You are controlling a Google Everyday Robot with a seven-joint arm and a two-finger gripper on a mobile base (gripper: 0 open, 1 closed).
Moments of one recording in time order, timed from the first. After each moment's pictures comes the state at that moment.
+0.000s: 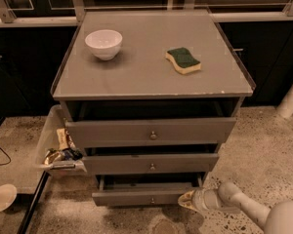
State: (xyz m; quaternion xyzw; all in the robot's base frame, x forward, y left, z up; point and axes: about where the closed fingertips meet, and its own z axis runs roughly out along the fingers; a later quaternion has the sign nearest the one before) arm 0.523 -0.205 0.175 -0.62 0.68 0.18 0.34
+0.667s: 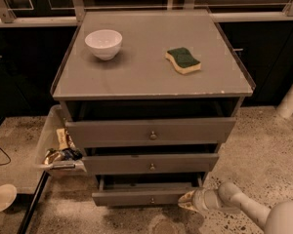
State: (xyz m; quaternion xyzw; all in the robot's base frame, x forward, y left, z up) arm 0.523 -0.205 0.175 -0.62 0.68 0.18 0.34
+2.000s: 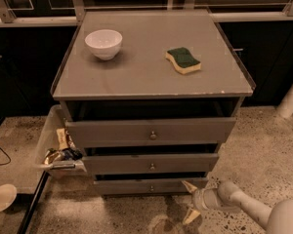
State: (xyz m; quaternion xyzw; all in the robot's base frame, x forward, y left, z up) arm 0.522 -0.205 0.183 -0.63 0.68 0.17 0.34
